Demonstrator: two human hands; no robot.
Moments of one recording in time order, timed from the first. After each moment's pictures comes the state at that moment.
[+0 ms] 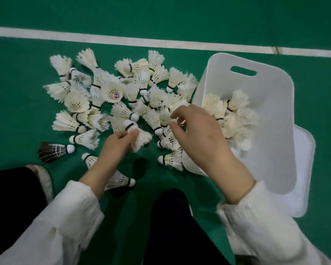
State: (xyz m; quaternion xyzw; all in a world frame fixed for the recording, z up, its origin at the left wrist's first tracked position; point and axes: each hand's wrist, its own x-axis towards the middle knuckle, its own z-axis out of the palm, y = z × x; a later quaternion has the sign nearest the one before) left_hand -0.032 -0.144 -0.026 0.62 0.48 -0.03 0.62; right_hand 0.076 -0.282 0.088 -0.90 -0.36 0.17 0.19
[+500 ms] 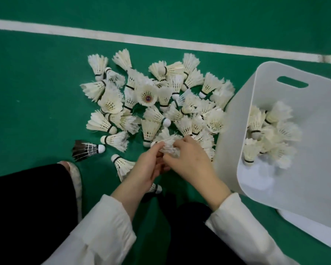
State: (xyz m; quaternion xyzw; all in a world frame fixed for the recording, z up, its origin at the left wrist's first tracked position) left_hand -0.040 -0.145 -0.021 0.32 0.54 -0.04 0.78; right_hand 0.033 -0.221 0.005 -0.88 -0.30 0.33 0.14
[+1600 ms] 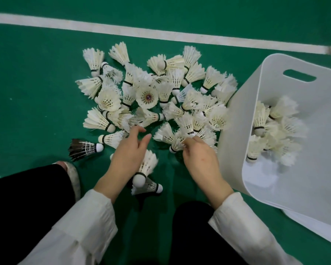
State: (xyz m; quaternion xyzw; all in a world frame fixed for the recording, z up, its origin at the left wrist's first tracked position) left_hand -0.063 -0.098 -0.048 0.81 0.38 -0.03 0.44; right_hand 0.041 -0.236 -0.028 -0.92 -0.31 0.21 0.11
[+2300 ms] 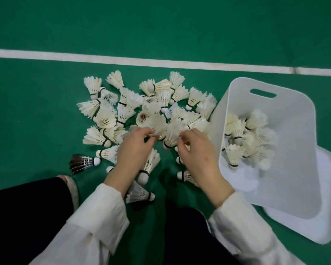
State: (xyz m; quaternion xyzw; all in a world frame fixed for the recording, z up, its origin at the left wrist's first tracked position) left_hand -0.021 -0.107 0.003 0.86 0.35 0.02 0.37; right_hand 0.060 -0.241 0.040 -0.90 -0.31 0.13 0.26
